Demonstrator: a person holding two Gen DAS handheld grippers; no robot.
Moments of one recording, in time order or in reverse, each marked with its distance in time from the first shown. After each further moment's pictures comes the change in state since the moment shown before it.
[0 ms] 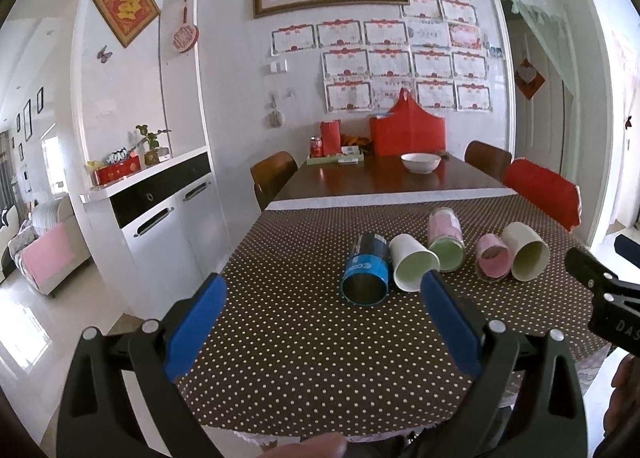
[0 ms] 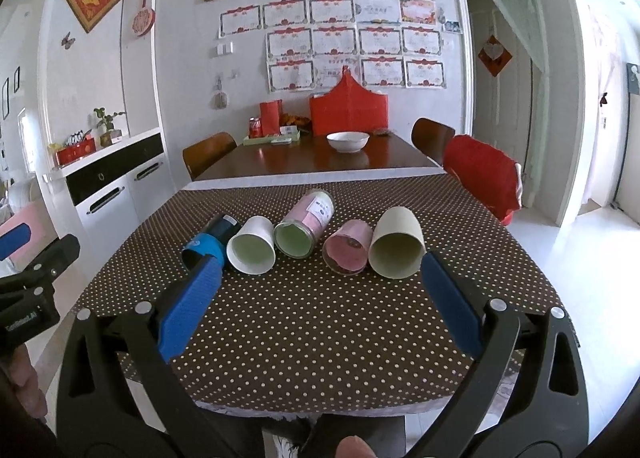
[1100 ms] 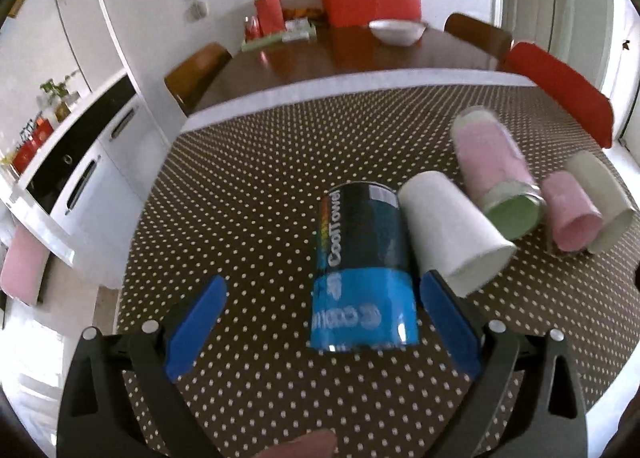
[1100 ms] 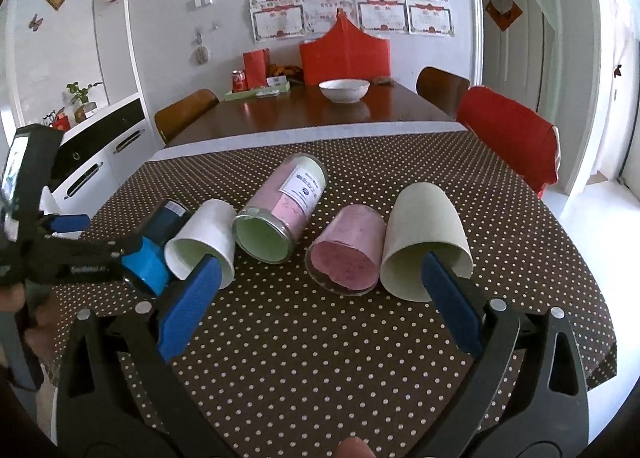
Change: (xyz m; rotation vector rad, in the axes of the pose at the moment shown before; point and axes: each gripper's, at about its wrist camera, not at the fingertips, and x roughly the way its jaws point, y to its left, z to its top) left arm 0.257 -0.038 0.037 0.156 0.491 -0.136; right arm 0.143 -0.030 0.019 0.038 0.183 -0.011
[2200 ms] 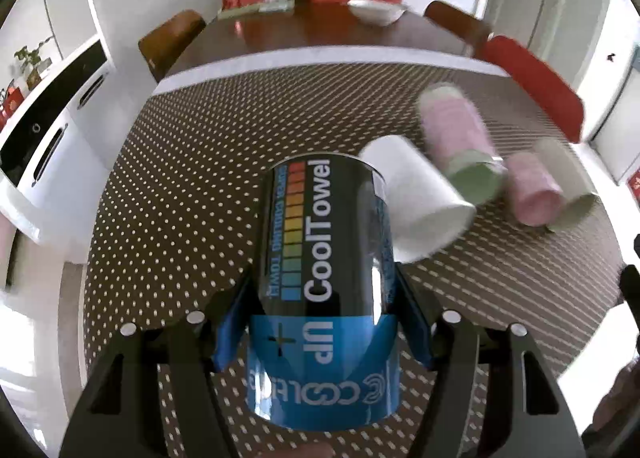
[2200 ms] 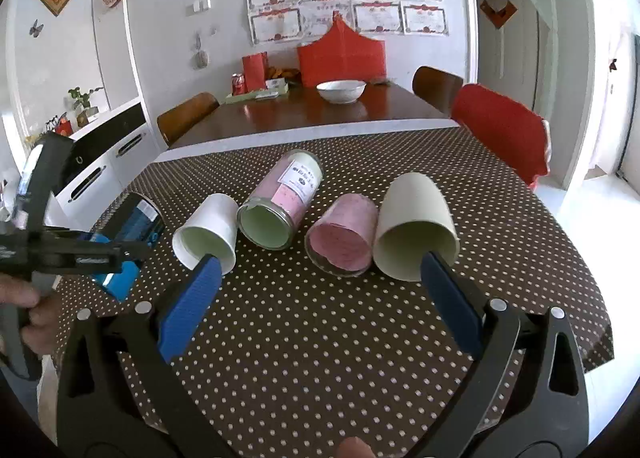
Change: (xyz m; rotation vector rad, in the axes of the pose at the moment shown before) left arm -0.018 -0.015 -0.023 -0.030 0.066 -0.172; right arm -0.037 -0.004 -0.017 0.020 -0.036 -0.006
